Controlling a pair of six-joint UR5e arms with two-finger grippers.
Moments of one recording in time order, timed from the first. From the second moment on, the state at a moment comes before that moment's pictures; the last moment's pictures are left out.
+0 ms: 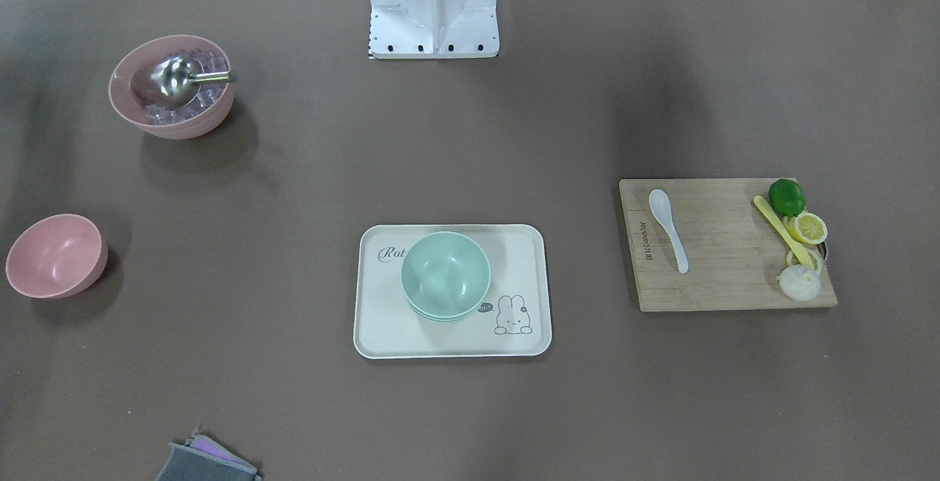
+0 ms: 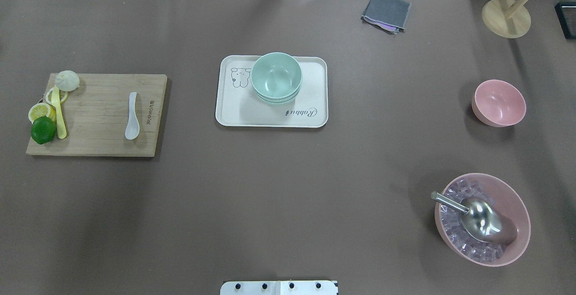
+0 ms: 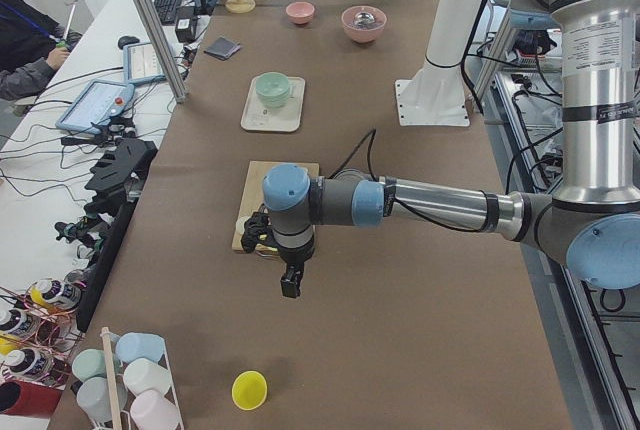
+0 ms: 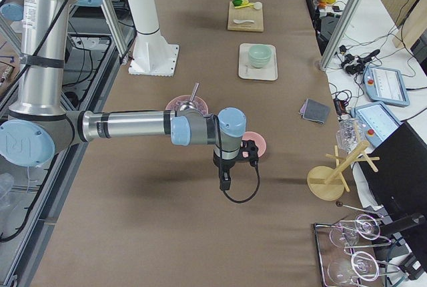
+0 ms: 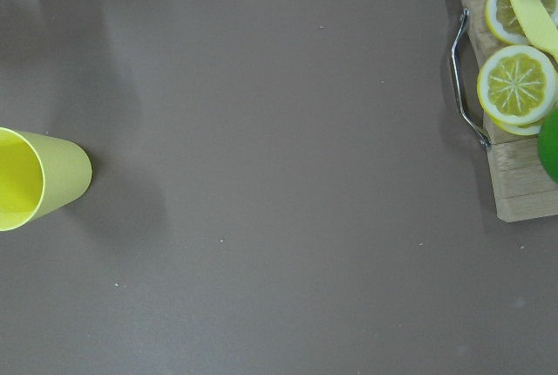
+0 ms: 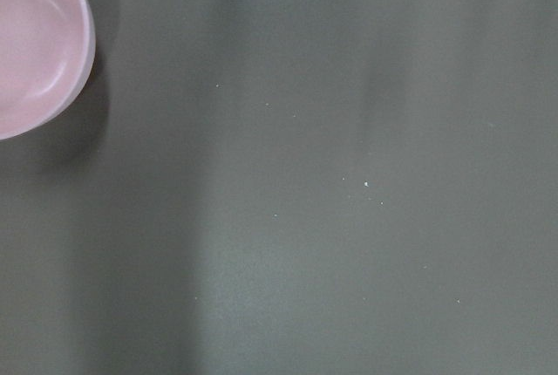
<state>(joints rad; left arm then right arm) -1.52 -1.45 -1.81 -1.46 -2.27 0.16 1.44 -1.73 1.80 -1.60 2.26 -0.03</state>
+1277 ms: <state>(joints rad) -1.52 -1.53 -1.81 -1.63 -2.27 0.15 1.44 -1.60 1.81 -1.60 2.27 -0.02</state>
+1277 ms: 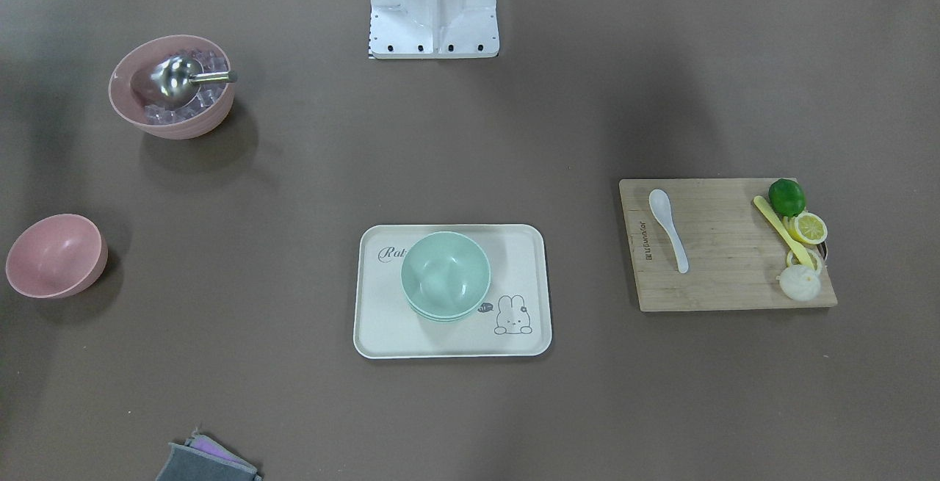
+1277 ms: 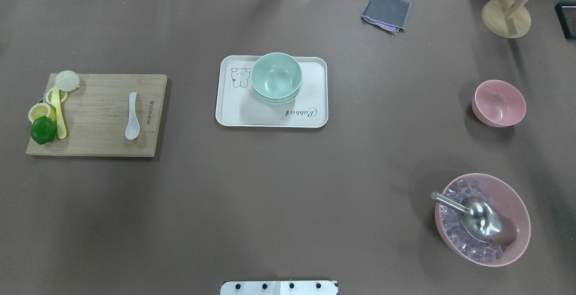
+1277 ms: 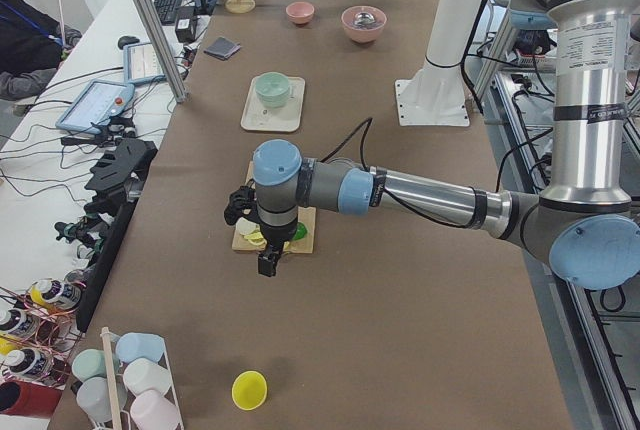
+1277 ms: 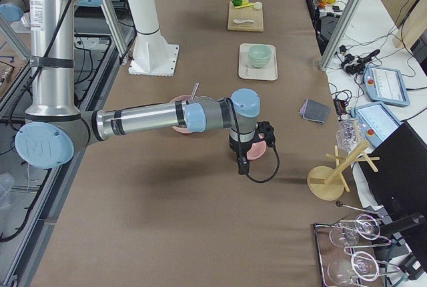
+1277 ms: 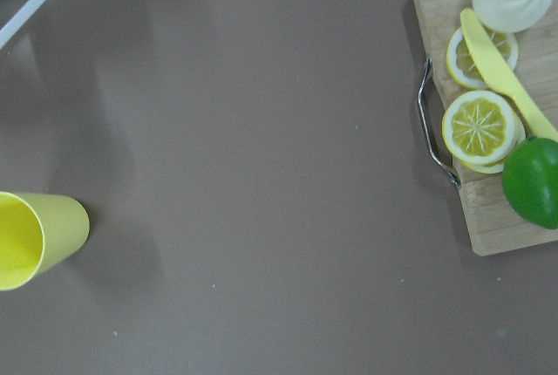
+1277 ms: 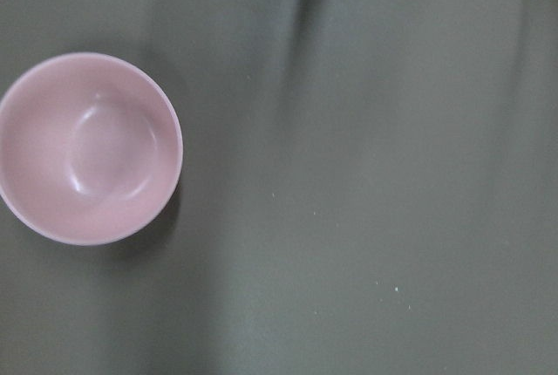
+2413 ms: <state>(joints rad) -1.52 -1.61 -1.72 -1.84 -2.21 0.13 1.21 -1.48 1.59 -1.21 2.26 0.15</state>
